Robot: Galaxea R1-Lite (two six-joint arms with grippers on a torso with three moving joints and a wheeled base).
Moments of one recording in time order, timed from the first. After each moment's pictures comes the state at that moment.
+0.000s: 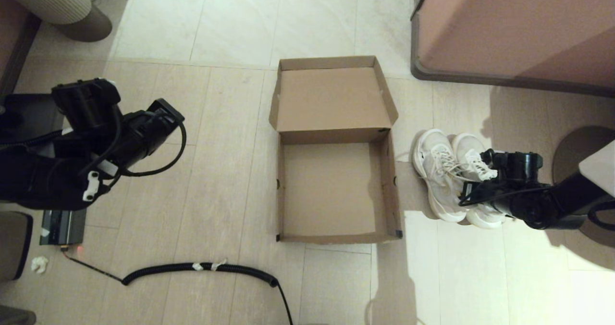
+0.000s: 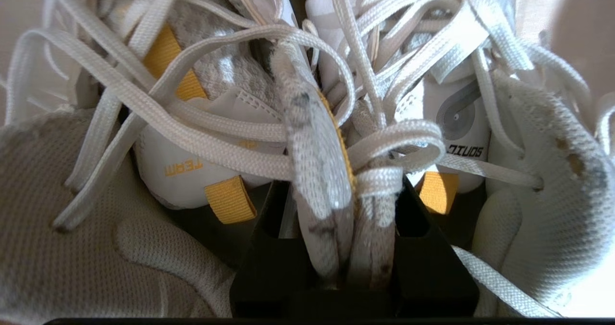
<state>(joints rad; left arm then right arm) -0.09 1.83 -1.09 -0.77 0.08 -0.61 -0.11 2.20 -1.08 -0.67 -0.10 0.09</state>
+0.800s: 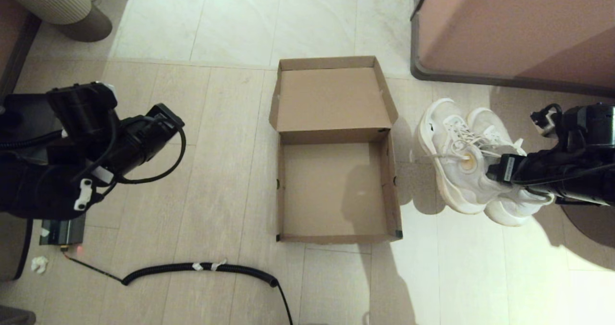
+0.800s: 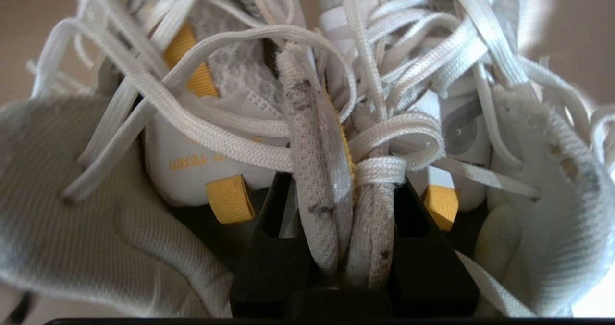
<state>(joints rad) -0.12 1.79 -1.02 -0.77 0.09 -0.61 -0.02 1.65 -0.95 -0.28 0.02 0.19</state>
